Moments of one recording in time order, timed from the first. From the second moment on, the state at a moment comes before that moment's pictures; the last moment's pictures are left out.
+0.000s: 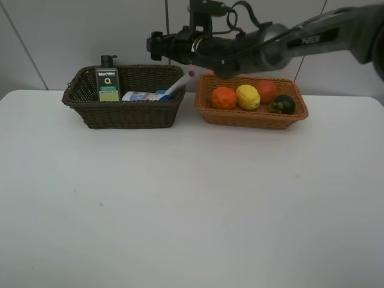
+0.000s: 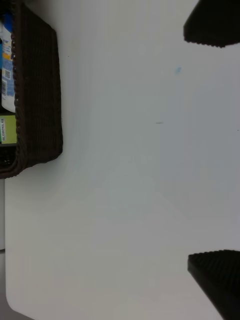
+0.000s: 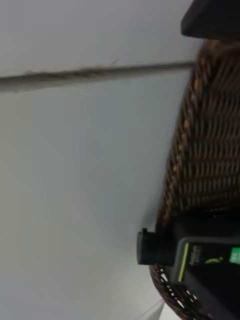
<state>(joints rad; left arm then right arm) -0.05 -0.01 -0.51 -0.02 1.06 -0.02 0.56 2.21 -1.65 -0.08 -0.20 0.23</state>
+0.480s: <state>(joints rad) -0.05 -0.01 -0.51 -0.02 1.06 -0.02 0.16 1.94 -1.65 -0.09 0.52 0.15</state>
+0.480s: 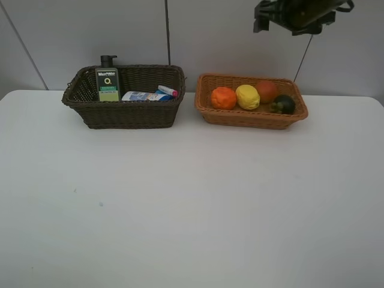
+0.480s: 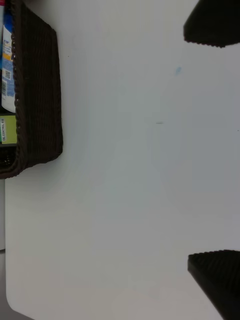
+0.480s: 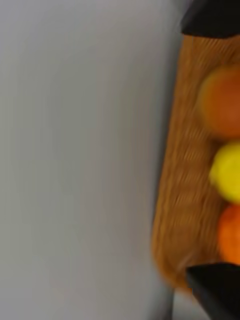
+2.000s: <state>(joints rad) -0.05 -0.01 -0.51 -0.02 1.06 -0.02 0.05 0.15 -0.58 -0.08 0.96 0.19</state>
